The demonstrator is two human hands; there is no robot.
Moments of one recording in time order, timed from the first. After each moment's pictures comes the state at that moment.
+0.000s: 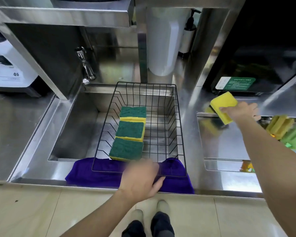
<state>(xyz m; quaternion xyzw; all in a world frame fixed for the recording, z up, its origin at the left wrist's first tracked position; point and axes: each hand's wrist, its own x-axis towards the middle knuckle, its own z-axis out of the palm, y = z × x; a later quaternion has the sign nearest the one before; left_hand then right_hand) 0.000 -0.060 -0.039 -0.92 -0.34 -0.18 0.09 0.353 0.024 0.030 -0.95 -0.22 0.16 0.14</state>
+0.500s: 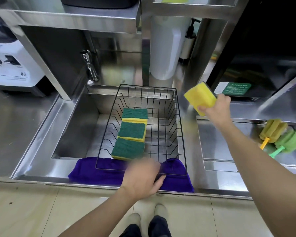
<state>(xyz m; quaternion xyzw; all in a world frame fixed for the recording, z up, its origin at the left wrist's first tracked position) -0.001 -0.059 -0.039 -0.92 -0.34 -0.18 0.08 0.285 0.027 0.052 -0.84 -0.38 0.18 0.35</state>
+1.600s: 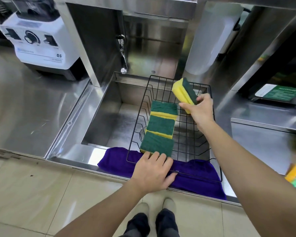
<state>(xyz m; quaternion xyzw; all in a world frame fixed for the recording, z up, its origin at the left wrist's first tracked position) -0.048 -0.040 -0.043 -0.90 -0.35 -0.24 0.09 0.144 0.083 0.022 -0.77 -0.36 0.30 0.43</state>
